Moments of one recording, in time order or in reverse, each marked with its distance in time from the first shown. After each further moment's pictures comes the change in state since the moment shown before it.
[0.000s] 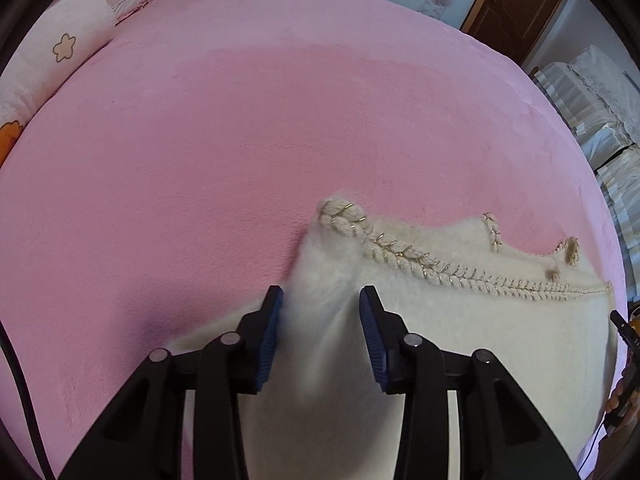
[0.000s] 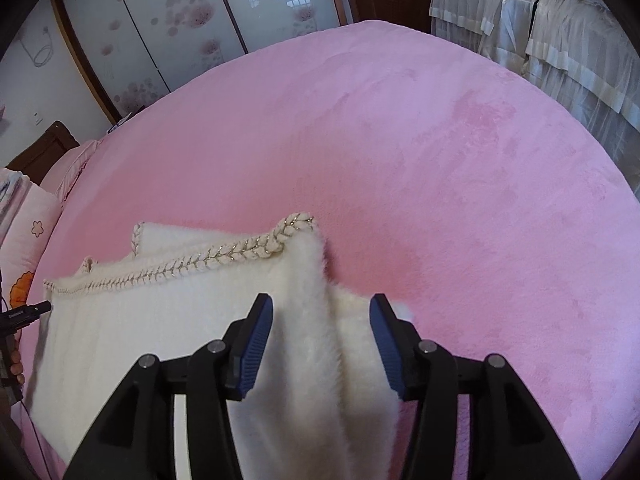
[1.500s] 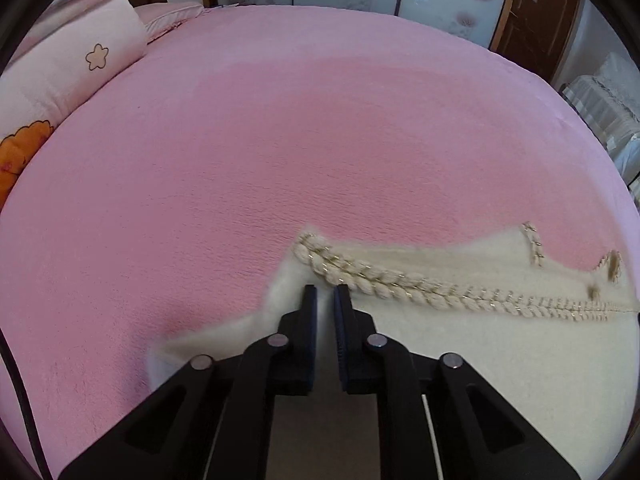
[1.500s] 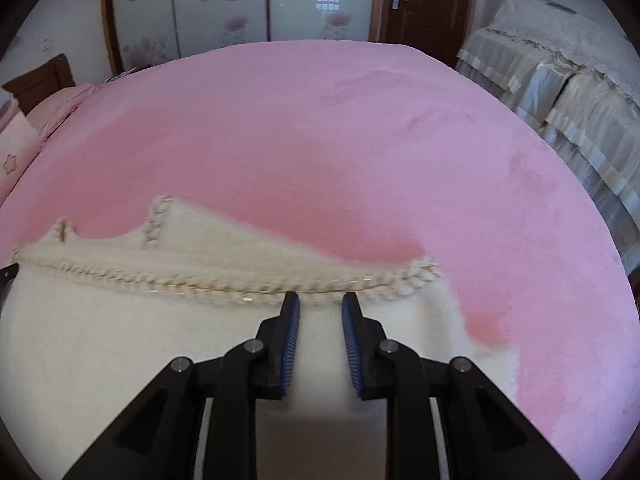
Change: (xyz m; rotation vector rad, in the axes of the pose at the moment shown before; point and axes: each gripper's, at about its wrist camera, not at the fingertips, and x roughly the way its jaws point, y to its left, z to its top) left arm 0.007 0.046 -0.007 -0.028 -0.111 0.146; right arm 0.036 0.086 -0.001 -0.157 -0.050 -0.249
